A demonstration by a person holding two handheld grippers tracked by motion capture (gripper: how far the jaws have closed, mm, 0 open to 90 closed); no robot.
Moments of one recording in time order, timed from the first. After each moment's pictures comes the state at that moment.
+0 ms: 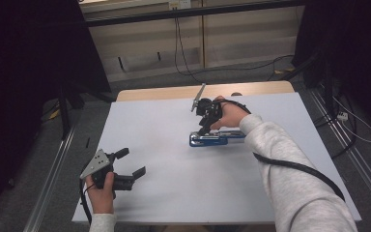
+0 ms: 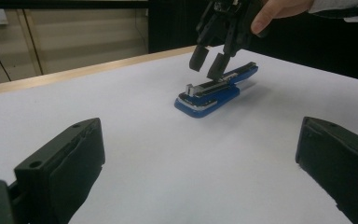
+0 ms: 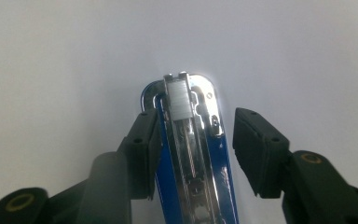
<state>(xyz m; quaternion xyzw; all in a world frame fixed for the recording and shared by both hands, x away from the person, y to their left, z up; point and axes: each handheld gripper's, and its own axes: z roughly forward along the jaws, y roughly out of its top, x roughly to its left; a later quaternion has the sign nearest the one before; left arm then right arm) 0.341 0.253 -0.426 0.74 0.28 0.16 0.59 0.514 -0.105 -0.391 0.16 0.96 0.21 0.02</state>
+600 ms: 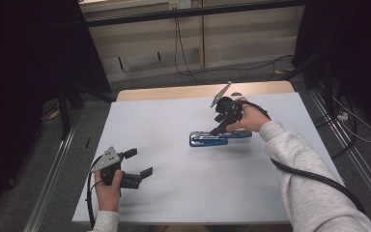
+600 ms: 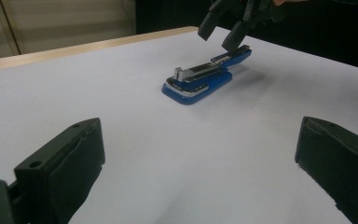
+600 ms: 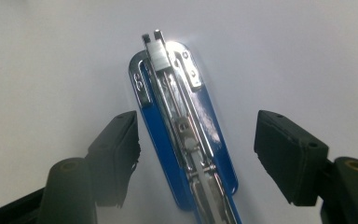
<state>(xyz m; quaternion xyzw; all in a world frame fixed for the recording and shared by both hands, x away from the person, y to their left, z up) 0.352 0.235 -0.434 0.76 0.28 0.12 0.57 0.497 -0.162 -0.391 0.23 0.93 0.28 0.03</state>
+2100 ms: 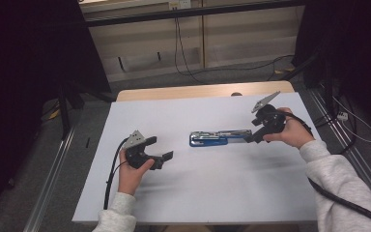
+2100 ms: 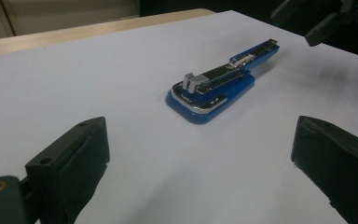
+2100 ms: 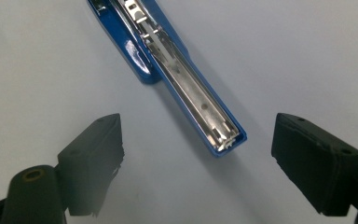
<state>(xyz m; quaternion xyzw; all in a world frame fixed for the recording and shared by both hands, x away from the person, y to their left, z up) 0.404 0.175 -0.441 0.78 0.31 0.11 0.53 0.443 -0.266 -0.398 0.32 0.90 0.29 0.08</state>
